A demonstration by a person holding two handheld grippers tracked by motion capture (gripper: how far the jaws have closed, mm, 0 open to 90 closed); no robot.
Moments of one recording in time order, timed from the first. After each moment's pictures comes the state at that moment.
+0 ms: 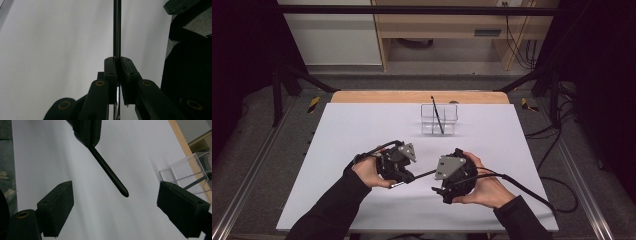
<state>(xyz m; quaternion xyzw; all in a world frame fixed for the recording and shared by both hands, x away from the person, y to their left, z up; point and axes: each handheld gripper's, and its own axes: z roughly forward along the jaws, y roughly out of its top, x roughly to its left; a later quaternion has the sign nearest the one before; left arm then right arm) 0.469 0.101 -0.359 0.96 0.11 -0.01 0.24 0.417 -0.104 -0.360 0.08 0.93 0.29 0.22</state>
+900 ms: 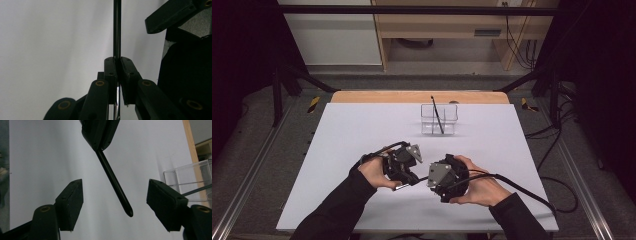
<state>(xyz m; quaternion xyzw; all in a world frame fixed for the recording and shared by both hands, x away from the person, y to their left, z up) 0.470 0.086 -0.363 0.97 0.12 -0.03 0.23 0.417 -0.088 -0.368 0.02 0.94 0.23 0.23</state>
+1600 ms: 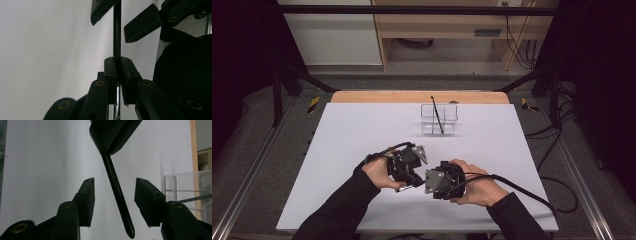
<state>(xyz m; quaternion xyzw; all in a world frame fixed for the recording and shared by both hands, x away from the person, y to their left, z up) 0.467 0.074 -0.358 0.97 0.10 -0.04 0.22 0.414 -0.081 -0.377 -0.04 0.95 0.19 0.25</state>
